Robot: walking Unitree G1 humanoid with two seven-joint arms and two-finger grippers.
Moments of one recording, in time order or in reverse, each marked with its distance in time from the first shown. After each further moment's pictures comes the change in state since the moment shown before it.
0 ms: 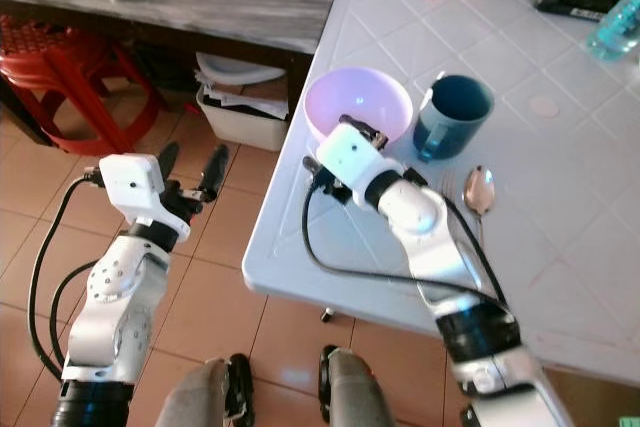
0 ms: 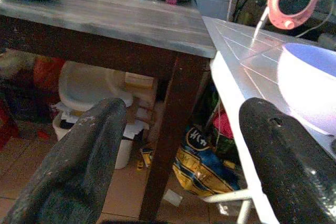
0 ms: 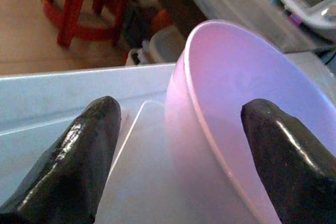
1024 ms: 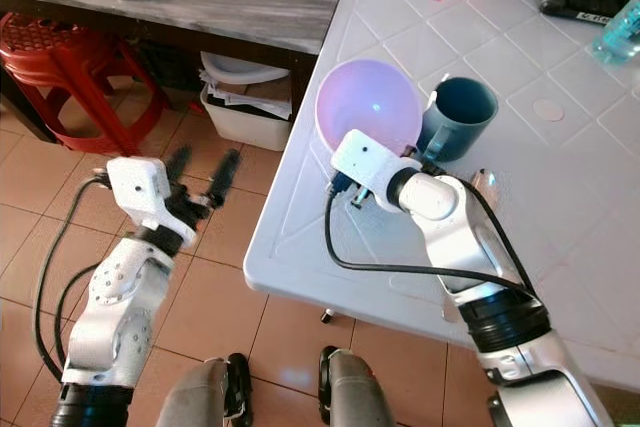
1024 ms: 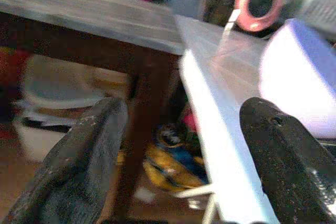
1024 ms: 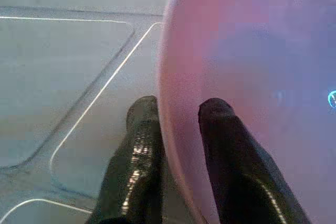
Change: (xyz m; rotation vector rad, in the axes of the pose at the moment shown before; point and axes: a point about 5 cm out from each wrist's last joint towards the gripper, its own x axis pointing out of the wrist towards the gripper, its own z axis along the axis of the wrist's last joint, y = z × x) left arm -0.003 -0.011 -0.001 -0.076 0.004 -0.132; right arm -0.011 -0.013 -0.017 -0.090 0.192 0.107
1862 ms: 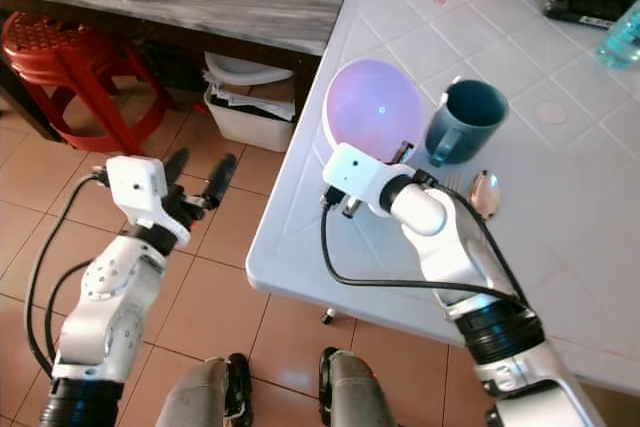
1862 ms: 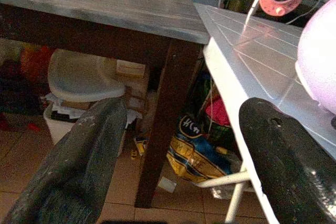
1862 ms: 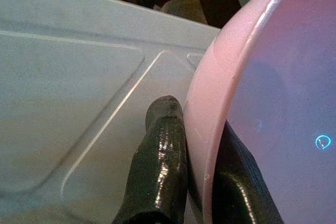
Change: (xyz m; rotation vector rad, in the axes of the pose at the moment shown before) left arm 0.000 0.019 -0.001 0.075 0.052 0.075; right arm 0.003 0.013 0.002 -0.106 -0.085 -0.097
